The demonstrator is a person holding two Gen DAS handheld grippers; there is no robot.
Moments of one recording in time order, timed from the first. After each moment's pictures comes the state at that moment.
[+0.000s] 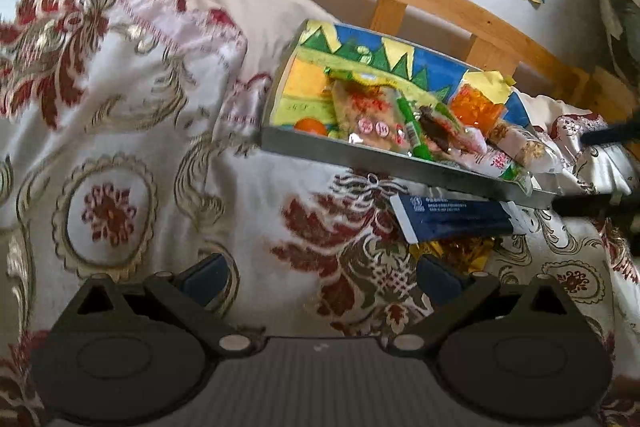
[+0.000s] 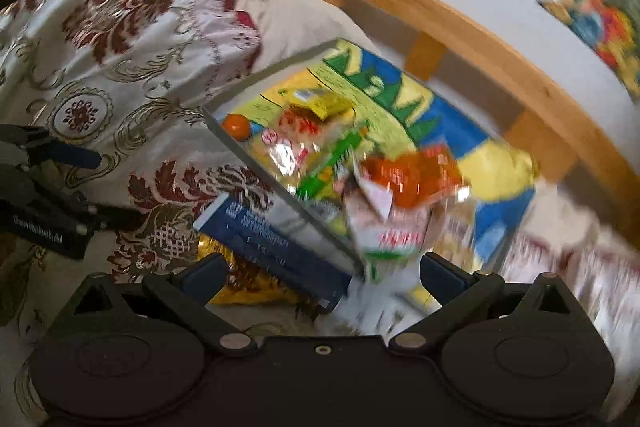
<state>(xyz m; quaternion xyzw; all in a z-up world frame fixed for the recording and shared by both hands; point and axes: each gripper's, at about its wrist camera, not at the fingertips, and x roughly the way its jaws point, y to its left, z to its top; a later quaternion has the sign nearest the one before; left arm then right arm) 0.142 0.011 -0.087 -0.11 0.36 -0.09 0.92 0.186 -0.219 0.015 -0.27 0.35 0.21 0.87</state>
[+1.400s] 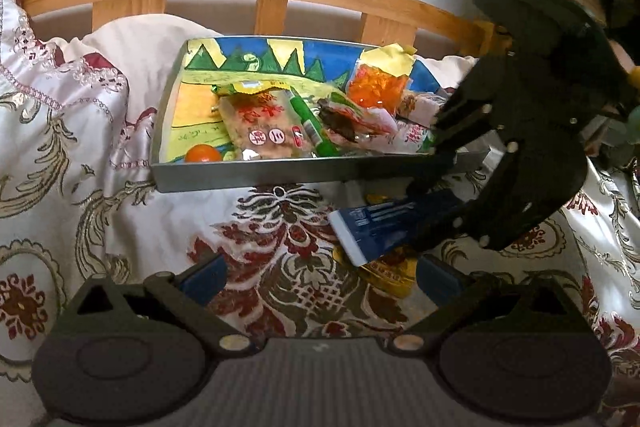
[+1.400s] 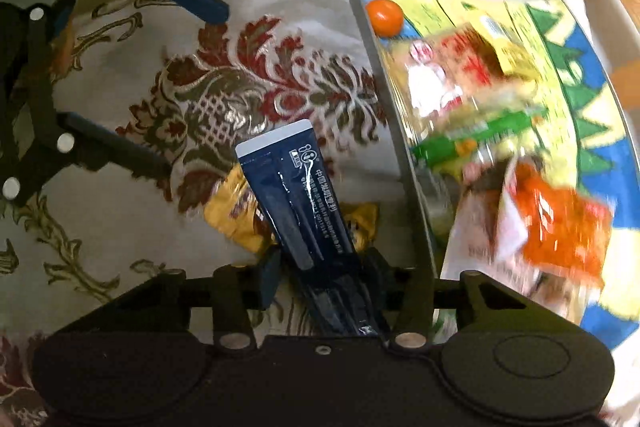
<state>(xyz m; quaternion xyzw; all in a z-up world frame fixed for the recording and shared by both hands) 0.157 -0.023 -0.088 -0.02 0.32 -0.22 0.92 0.237 -0.179 -0.052 -0.44 0.46 0.38 0.67</state>
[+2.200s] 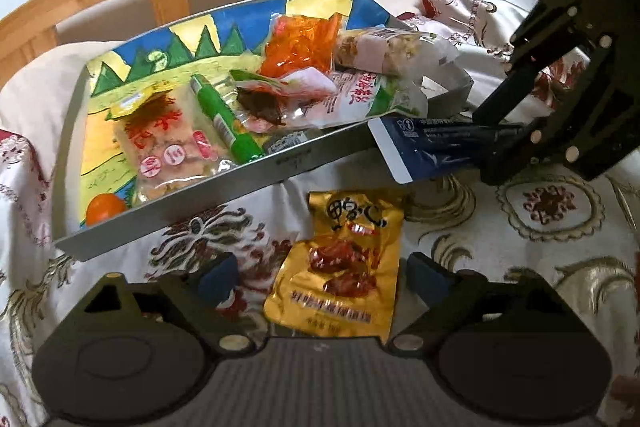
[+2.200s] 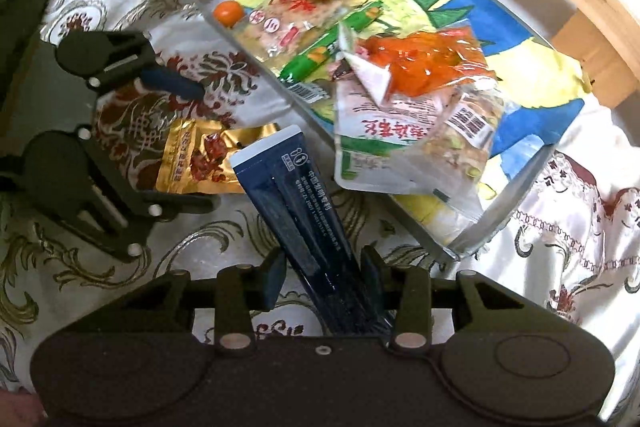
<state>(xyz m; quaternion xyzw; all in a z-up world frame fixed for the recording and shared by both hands) 0.204 -0.113 -0.100 0.13 0.36 -0.26 0.89 0.221 -0.282 -0.016 -0.26 0.49 0.25 0.79</state>
